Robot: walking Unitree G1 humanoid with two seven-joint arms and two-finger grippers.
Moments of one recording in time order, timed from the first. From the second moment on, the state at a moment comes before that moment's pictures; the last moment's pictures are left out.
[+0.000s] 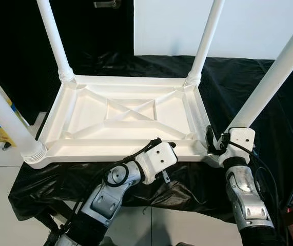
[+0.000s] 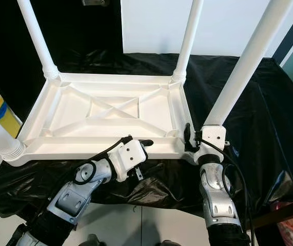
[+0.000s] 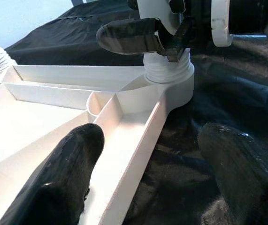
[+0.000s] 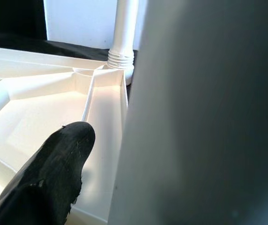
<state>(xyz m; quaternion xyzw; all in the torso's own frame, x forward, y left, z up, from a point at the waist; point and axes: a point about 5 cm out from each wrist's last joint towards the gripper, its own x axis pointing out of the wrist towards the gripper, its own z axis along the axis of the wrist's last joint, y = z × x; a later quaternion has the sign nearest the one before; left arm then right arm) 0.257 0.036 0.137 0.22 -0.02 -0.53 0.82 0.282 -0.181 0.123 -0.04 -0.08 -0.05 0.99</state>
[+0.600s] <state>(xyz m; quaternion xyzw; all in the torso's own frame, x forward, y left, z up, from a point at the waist) 0.254 0.039 0.143 0.18 -0.02 -0.52 0.84 0.287 -0.191 0.126 -0.07 -0.08 0.13 0.99</state>
